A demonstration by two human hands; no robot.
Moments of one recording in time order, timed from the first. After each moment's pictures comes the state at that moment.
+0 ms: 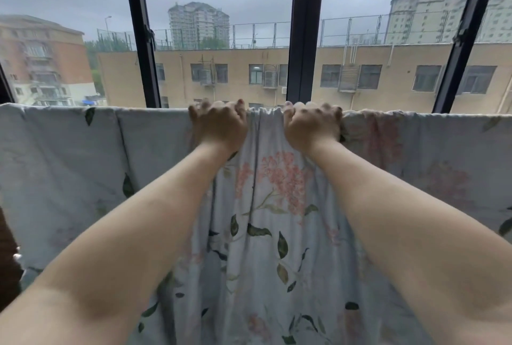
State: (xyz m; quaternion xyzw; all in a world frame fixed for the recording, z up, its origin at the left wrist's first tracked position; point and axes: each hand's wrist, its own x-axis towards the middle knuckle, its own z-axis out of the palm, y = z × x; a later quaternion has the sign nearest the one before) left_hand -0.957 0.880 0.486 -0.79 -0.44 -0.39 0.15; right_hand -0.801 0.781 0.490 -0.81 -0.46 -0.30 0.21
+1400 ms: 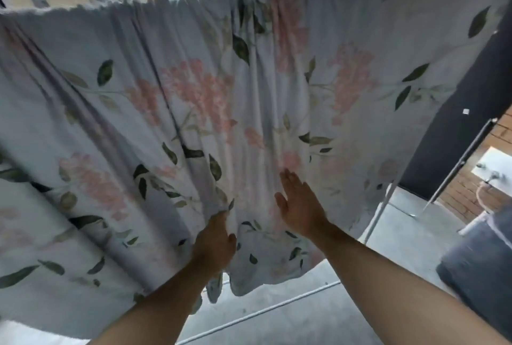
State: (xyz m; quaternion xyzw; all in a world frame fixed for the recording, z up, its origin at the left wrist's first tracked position) left_hand -0.962 0.718 0.132 -0.89 -0.37 -0.10 -0.25; right_hand -0.777 0.586 0.169 -0.87 -0.46 0.03 0.17
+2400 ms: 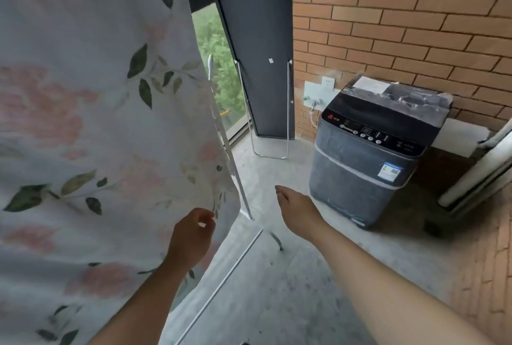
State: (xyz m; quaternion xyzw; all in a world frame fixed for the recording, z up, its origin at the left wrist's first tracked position) left_hand -0.678 0.445 0.123 -0.92 -0.18 0.00 -0.34; right_hand -0.613 0.200 0.127 -0.89 -0.04 0.16 0.42
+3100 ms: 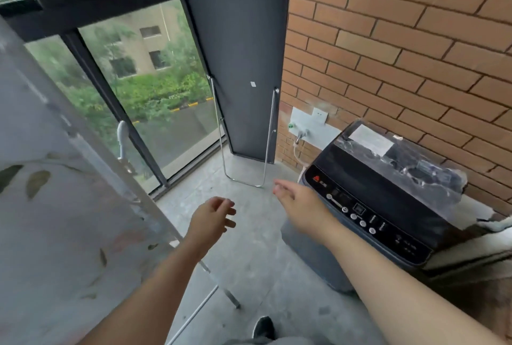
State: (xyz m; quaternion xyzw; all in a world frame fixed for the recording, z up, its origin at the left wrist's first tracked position) left_hand -0.303 0.324 0.112 -0.76 -0.24 0.09 -0.59; right_hand -0.264 0.118 0.157 -0.87 -0.04 0.19 0.46
